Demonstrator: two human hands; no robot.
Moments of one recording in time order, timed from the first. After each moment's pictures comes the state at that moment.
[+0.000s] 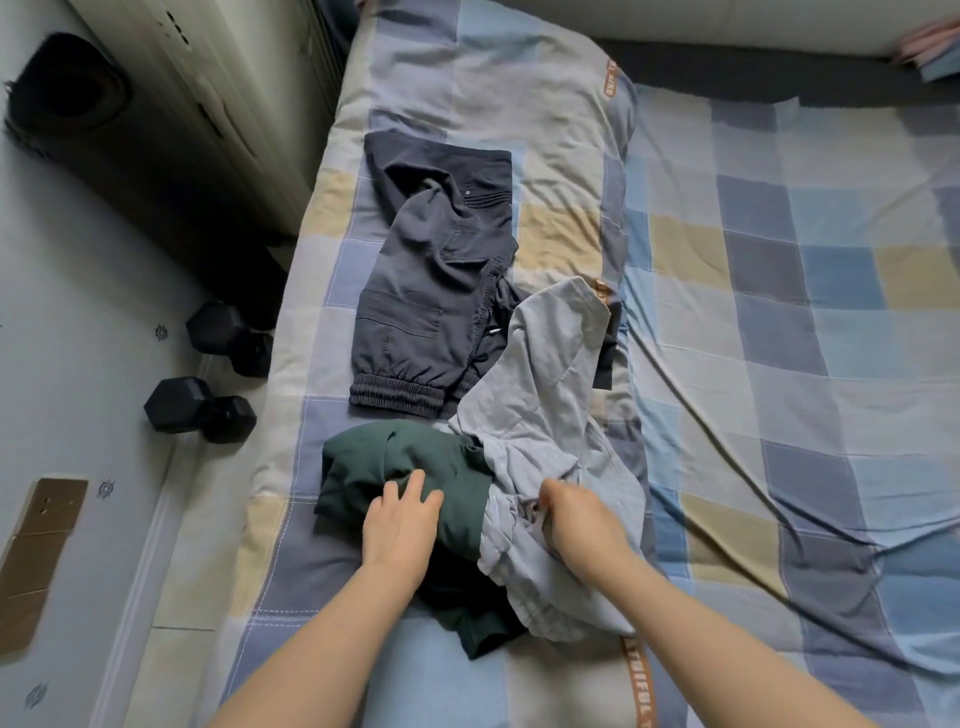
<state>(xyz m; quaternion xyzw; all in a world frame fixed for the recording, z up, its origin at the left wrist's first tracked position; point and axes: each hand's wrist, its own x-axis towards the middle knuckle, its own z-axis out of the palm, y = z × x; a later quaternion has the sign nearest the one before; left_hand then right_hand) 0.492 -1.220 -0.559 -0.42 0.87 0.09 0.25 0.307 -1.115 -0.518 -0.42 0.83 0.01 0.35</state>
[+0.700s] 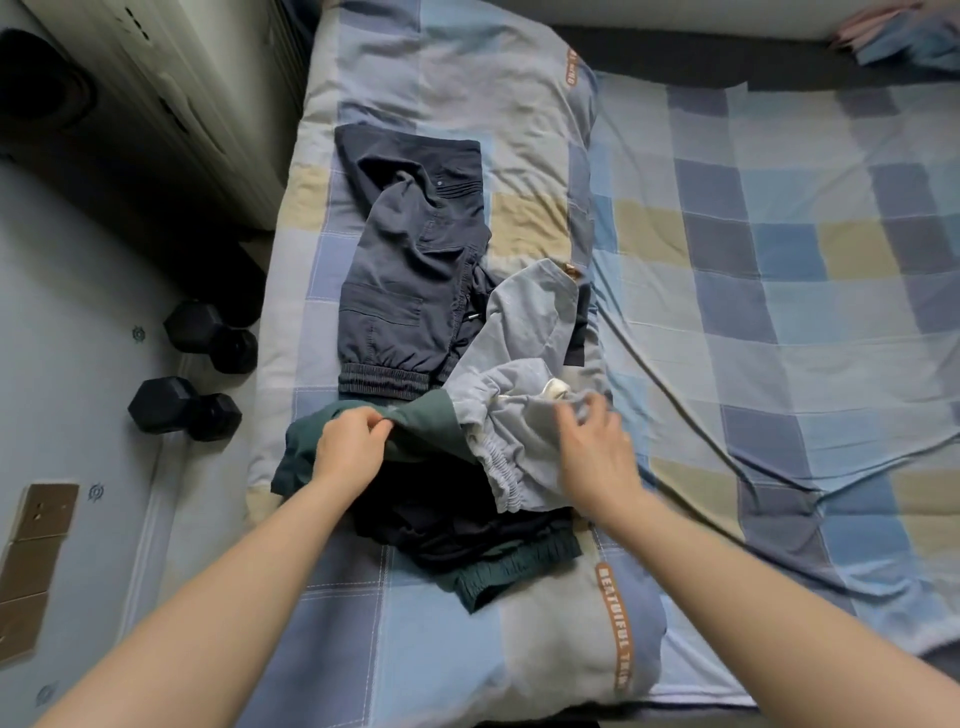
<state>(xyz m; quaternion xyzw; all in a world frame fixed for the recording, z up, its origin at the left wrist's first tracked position) 0.496 -1.300 -0.509 -0.59 0.73 0.34 0.04 0.289 -1.122 -0.461 -0.44 0.88 0.05 0.18</state>
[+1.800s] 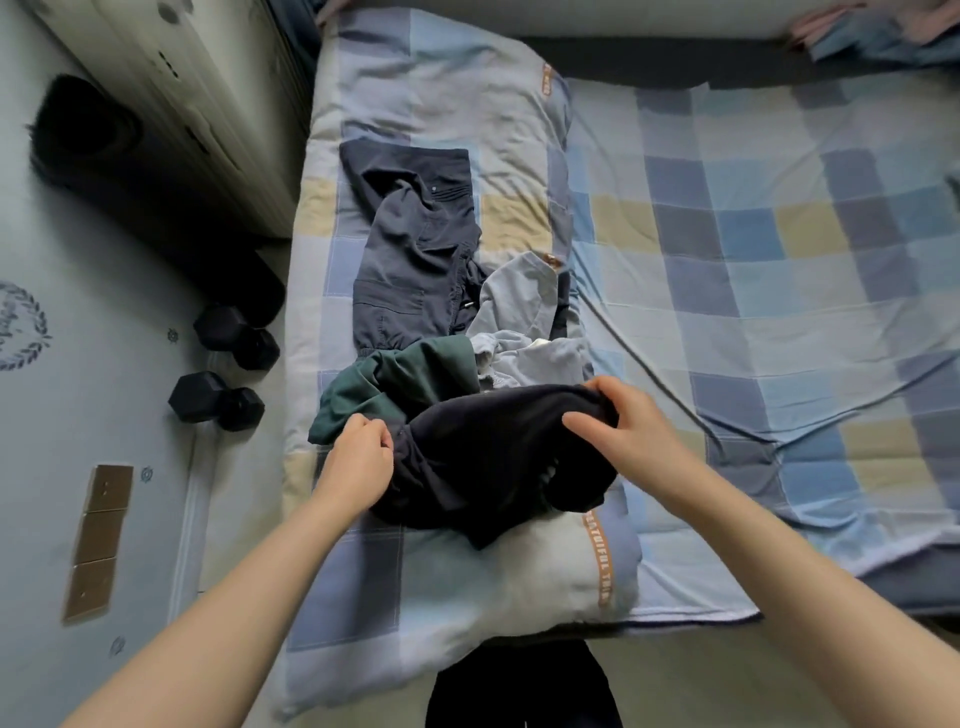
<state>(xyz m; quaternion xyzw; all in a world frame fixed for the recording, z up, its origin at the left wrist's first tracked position) 0.539 -1.238 -0.415 -0.52 0.79 0.32 0.08 0.310 -1.067 -0.302 -0.31 0.79 -0.36 0.39</state>
